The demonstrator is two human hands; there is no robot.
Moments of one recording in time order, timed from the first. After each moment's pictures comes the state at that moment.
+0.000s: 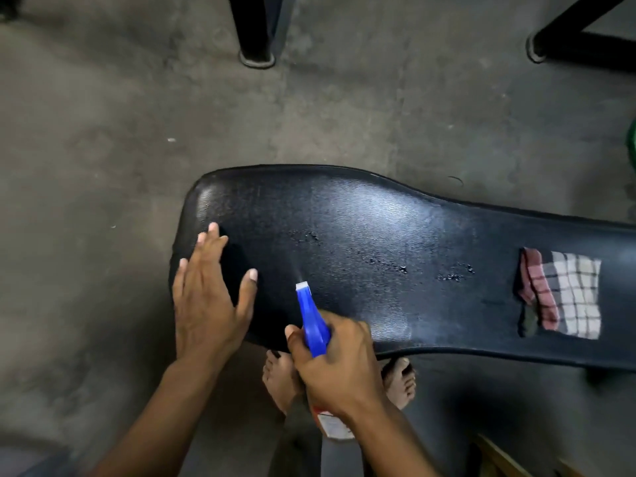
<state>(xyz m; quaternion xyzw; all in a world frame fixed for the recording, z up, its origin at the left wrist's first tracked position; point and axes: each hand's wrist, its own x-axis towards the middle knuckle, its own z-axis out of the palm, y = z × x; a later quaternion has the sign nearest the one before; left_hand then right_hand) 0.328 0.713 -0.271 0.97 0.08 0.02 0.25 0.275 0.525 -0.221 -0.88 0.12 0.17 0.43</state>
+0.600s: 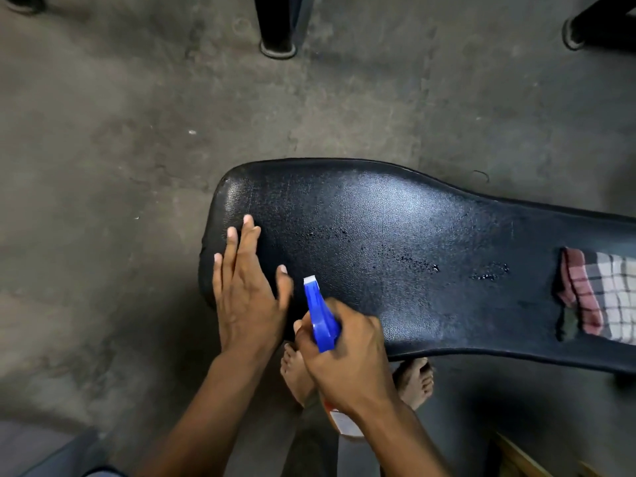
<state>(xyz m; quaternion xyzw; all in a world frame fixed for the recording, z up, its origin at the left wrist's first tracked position) 0.329 0.695 -0.262 0.95 0.12 0.01 0.27 0.283 0.554 -0.220 -0.86 0.14 0.19 0.45</state>
